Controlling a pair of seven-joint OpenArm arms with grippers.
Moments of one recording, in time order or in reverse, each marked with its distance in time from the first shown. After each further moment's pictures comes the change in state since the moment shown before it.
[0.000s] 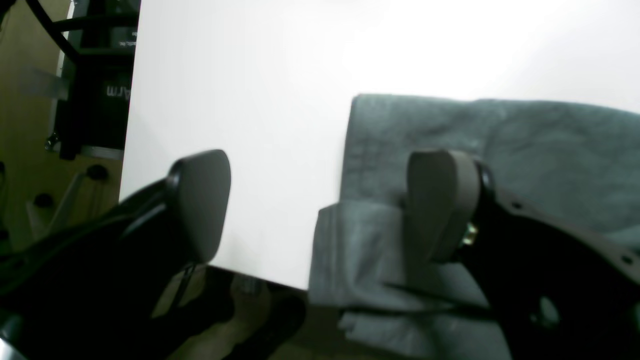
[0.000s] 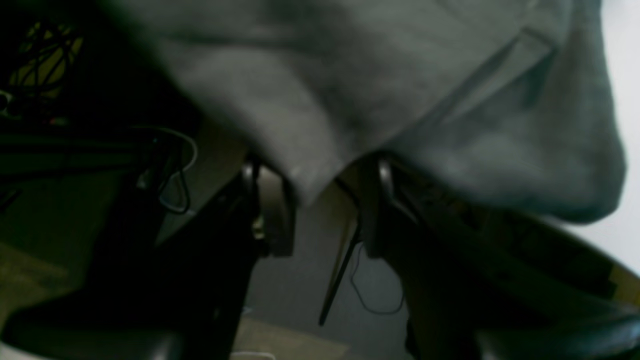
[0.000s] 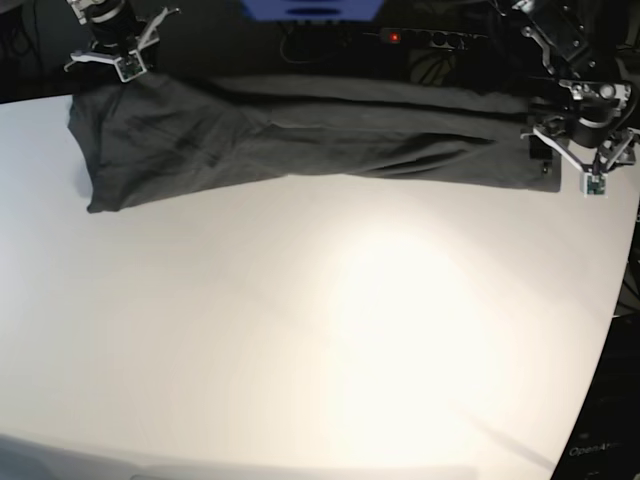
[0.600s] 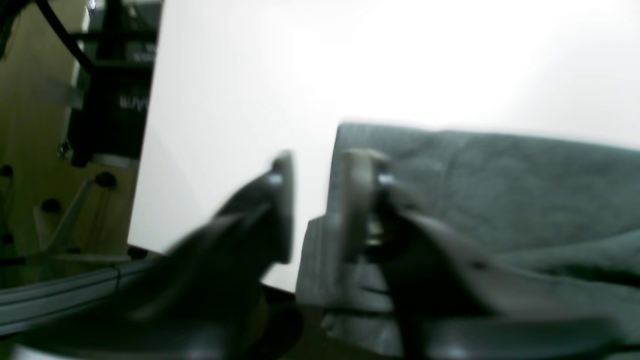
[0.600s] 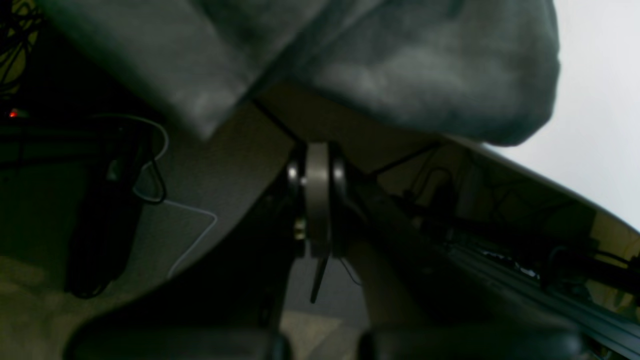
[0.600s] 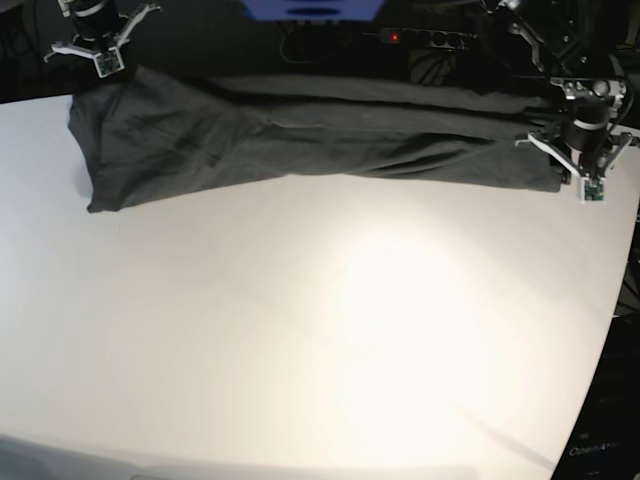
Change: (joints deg) left arm -0.4 3.9 0.0 6.0 0.4 0.0 0.7; right arm 0.9 -0.1 6.0 -0.3 -0.2 0.0 0.0
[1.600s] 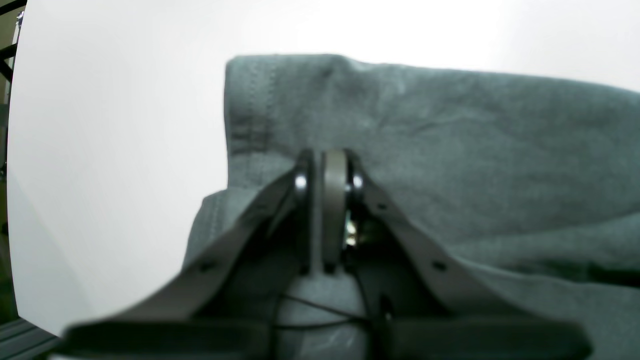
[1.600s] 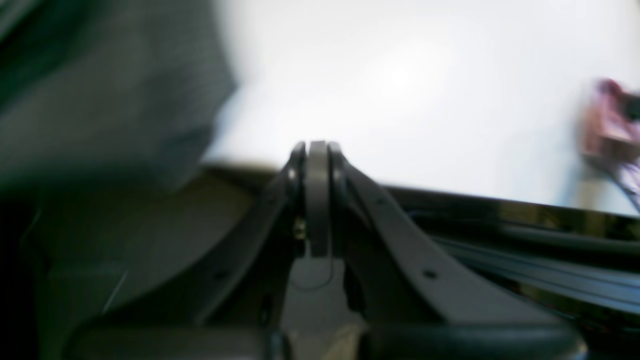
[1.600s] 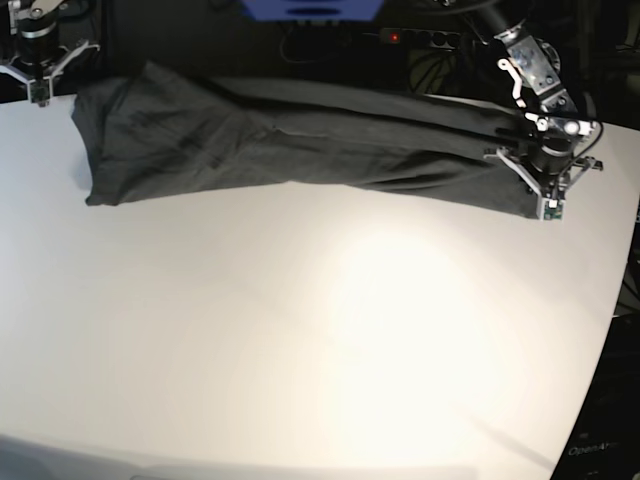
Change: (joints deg) left arm -5.2 -2.3 7.1 -17.6 7.1 1.2 -3.9; right arm 11.5 3.1 15.8 0.1 0.3 -0.2 0.2
